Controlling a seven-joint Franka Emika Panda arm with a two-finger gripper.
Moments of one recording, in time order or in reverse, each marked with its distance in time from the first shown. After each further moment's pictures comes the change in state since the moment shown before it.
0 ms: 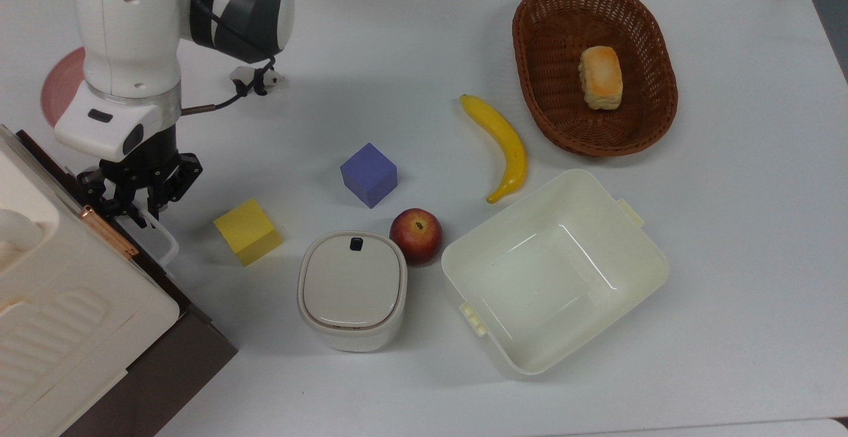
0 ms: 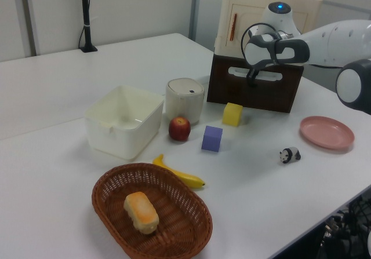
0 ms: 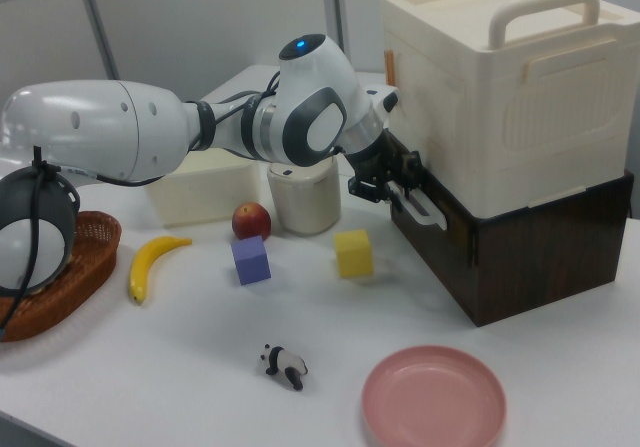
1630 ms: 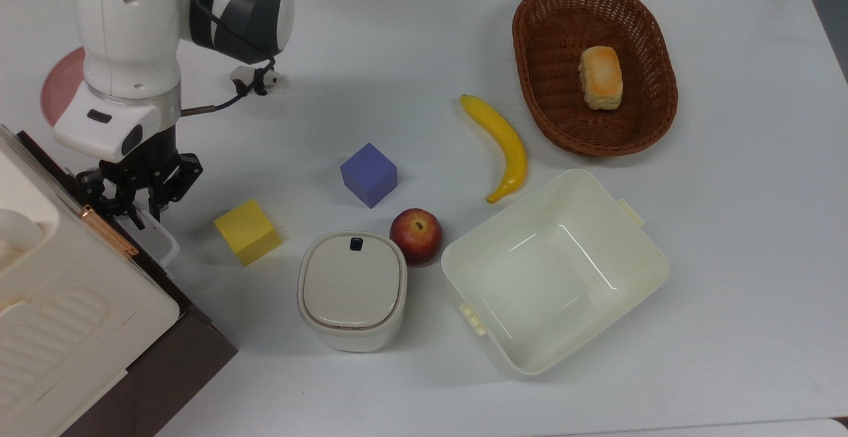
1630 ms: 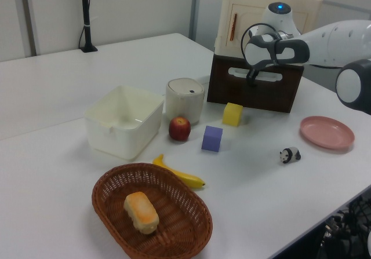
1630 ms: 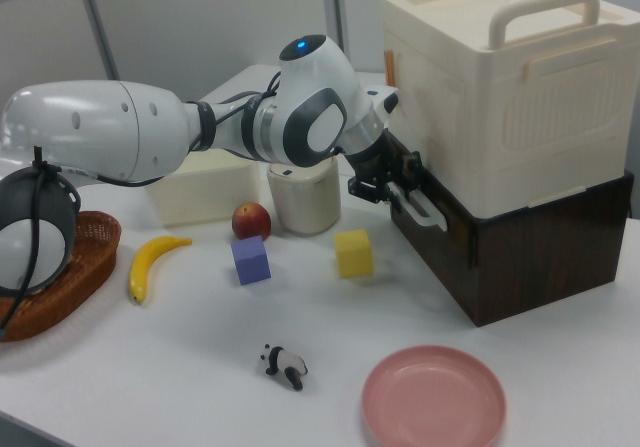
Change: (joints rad) arm 0.000 0.003 -0.001 0.001 0.000 0.000 0.010
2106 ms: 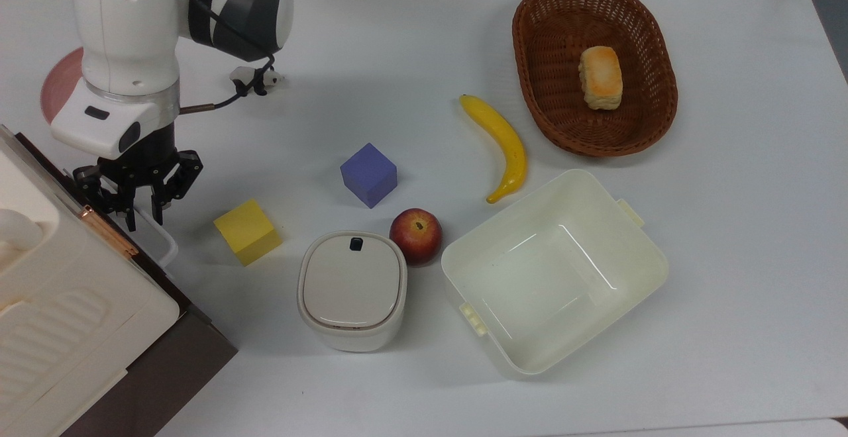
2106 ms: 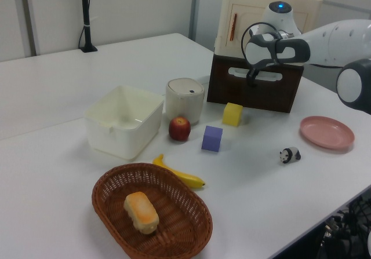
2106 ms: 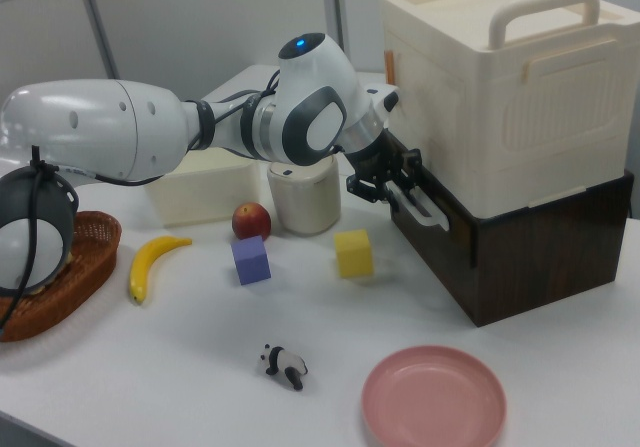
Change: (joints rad) arm 0.000 -0.007 -0.001 -0.003 0.000 0.000 0.011
